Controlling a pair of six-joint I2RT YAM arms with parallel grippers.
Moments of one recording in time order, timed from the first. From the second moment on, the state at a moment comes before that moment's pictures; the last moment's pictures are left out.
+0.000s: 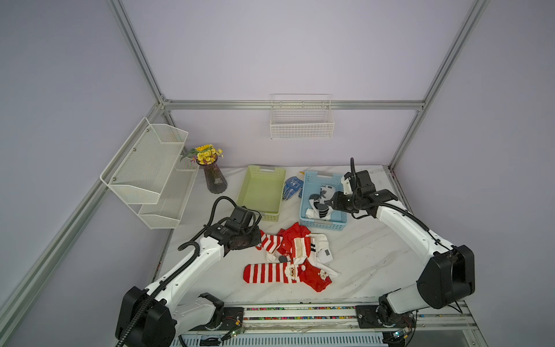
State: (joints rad) left arm -0.45 1.16 0.88 -0.72 0.06 -0.66; right arm 0.30 1.49 1.26 -0.66 -0.15 0.46
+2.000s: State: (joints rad) left arm -0.20 1.64 1.39 -0.46 0.18 -0.39; right arm 0.32 1.52 1.31 -0.65 -0.17 0.46
